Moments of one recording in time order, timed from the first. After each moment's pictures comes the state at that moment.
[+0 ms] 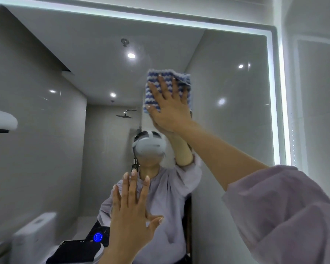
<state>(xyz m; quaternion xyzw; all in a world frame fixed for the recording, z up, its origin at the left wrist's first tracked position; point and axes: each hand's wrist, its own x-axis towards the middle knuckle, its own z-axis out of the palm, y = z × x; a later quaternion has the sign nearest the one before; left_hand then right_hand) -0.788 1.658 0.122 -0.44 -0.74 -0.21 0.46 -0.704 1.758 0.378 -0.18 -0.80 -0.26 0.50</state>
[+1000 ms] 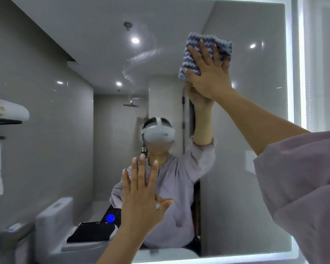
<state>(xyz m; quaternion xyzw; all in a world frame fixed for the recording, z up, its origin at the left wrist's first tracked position) -0.784 1.657 0.121 -0.44 -0.73 -0.23 0.47 -0.652 1.811 0.417 -0.22 -0.78 -0.19 0.55</state>
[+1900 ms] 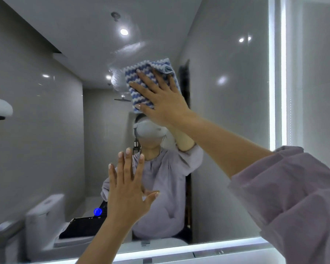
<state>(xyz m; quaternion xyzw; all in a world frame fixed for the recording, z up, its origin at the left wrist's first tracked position) -0.782 1.656 0.123 -0.43 -0.75 -0.22 0.45 -0.695 1.767 0.342 -0.11 -0.81 -0.36 0.46</state>
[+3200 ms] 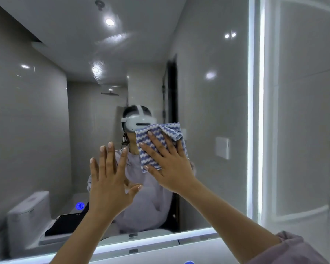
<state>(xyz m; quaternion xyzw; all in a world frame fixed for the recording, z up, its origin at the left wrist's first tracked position) -0.779 1.652 0.125 -0.44 -0.76 -0.20 0.43 -0.648 1.800 0.165 -0.14 -0.83 -0.30 0.45</state>
